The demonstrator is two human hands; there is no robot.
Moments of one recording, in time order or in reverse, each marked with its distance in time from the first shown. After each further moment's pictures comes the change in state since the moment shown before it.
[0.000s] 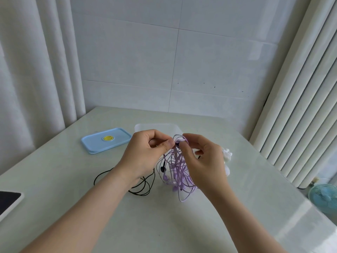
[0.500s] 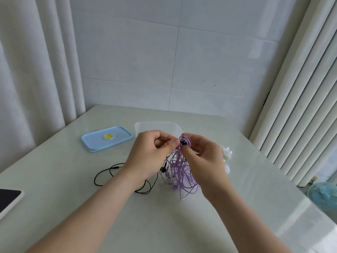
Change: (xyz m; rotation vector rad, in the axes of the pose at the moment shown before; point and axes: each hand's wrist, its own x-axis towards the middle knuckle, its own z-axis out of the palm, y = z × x) left_hand -0.005 -0.001 0.010 0.043 0.000 0.051; right_hand -0.004 -0.003 -0.001 0.290 -0.061 0.179
